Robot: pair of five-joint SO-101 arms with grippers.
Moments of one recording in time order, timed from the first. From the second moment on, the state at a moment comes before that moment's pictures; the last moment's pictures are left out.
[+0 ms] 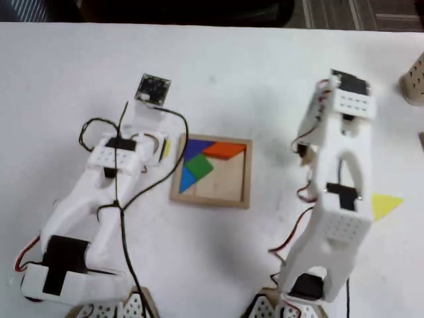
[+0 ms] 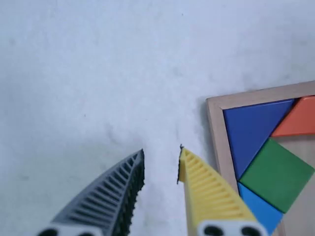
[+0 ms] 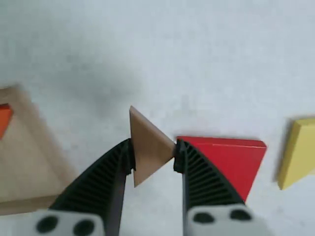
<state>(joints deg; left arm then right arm) 3.9 -4.5 39.1 33.2 -0.9 6.9 27.3 -22.5 96.4 -4.6</state>
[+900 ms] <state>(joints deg) 3.9 -4.5 39.1 33.2 -0.9 -17.8 28.2 -11.9 76.0 -20.0</state>
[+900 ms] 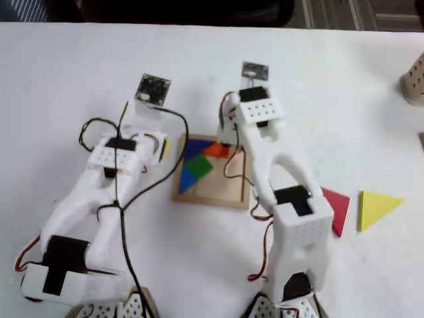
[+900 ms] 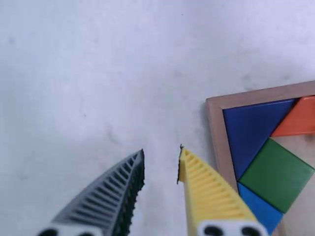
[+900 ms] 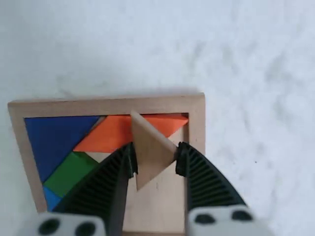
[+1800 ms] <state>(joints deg) 3.9 -4.5 39.1 33.2 -0.9 -17.0 26.0 -24.3 96.6 -1.6</state>
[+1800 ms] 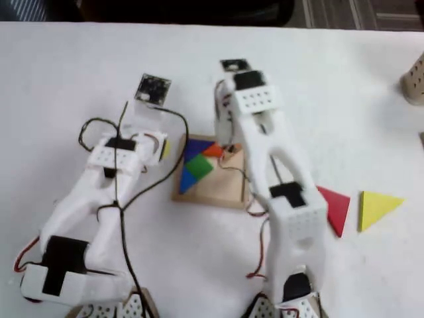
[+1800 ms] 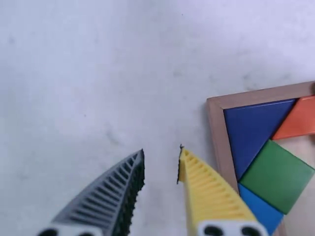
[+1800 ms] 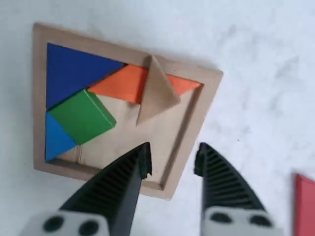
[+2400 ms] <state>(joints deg) 22.1 -3.9 38.5 25.9 17.1 4.5 -21.4 42.4 66.1 11.0</state>
